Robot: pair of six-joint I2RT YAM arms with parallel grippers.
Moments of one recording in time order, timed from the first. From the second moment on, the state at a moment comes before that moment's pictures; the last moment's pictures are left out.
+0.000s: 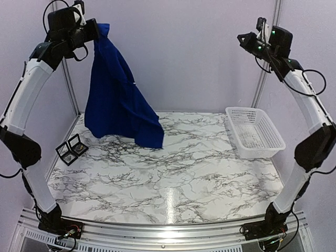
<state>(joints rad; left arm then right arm) -0.42 1.85 2.45 -0.53 -0.37 -0.15 0.16 1.82 2.22 -0.30 -0.23 0.45</state>
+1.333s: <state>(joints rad) -0.94 1.67 1.82 -0.47 -0.34 -0.26 0.61 1.08 0.41 0.22 -0.26 0.16</state>
